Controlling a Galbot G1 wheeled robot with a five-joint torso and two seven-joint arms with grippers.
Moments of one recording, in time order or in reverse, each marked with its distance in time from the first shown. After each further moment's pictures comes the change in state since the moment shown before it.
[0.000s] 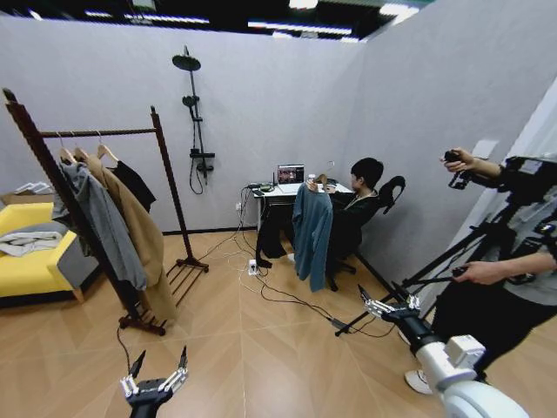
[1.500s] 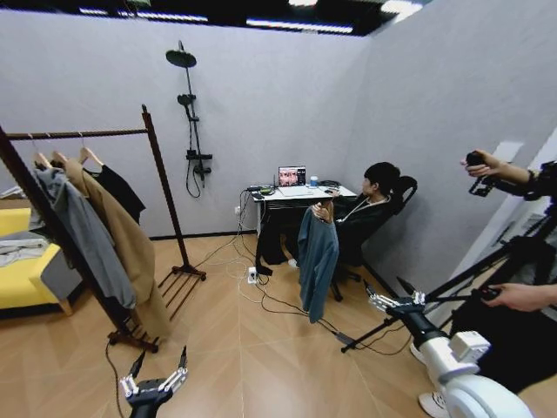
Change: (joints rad) left arm 0.000 0.000 0.000 0.000 0.000 0.000 0.000; right arm 0.029 -0.019 0.029 -0.034 0.030 0.024 0.004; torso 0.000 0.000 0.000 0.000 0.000
